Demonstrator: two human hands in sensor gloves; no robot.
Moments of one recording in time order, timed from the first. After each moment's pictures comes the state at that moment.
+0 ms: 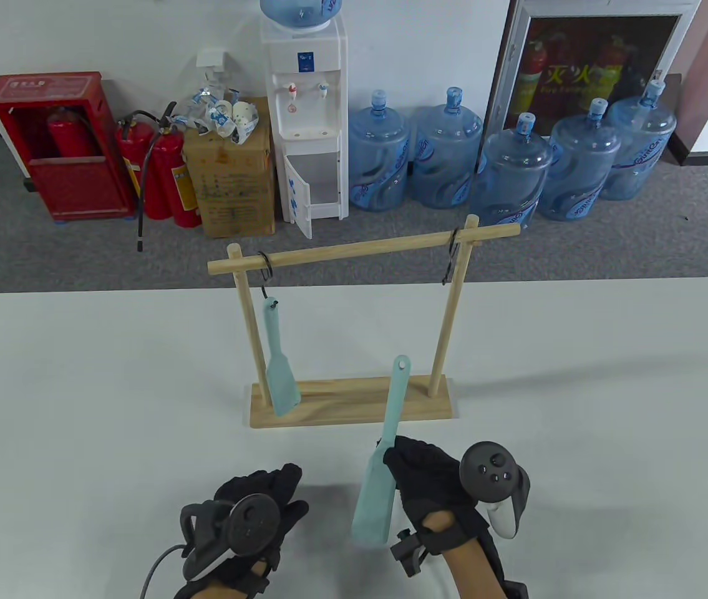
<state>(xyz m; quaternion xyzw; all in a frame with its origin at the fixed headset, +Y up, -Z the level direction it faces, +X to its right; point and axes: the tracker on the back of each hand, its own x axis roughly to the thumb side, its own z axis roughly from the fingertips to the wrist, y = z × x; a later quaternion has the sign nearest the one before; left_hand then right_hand) -0.177 -0.735 -0.255 0.06 -0.13 0.10 0.98 0.117 -0.709 -0.301 0.10 -0.05 0.83 0.55</state>
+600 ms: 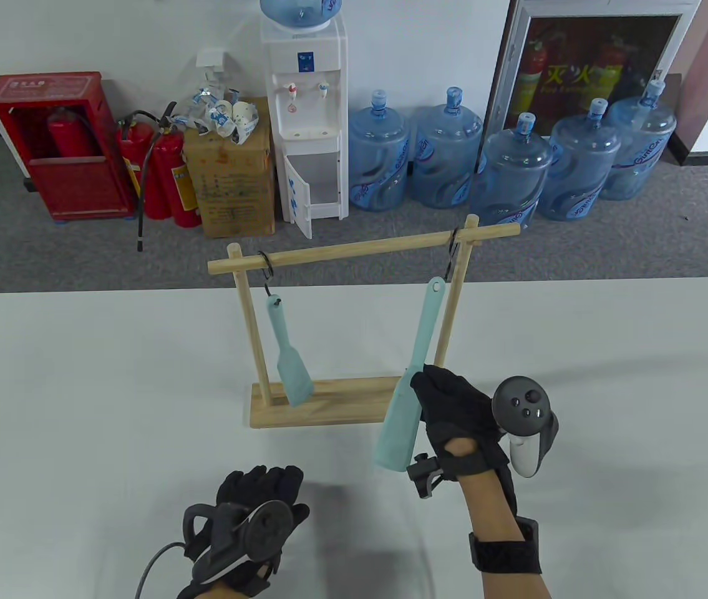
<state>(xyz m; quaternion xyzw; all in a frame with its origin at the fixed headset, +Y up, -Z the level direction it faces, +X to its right) -0.169 -0.734 -0.253 0.06 -0.14 0.05 0.99 0.147 -0.663 -0.361 0.04 -0.09 0.80 0.59</state>
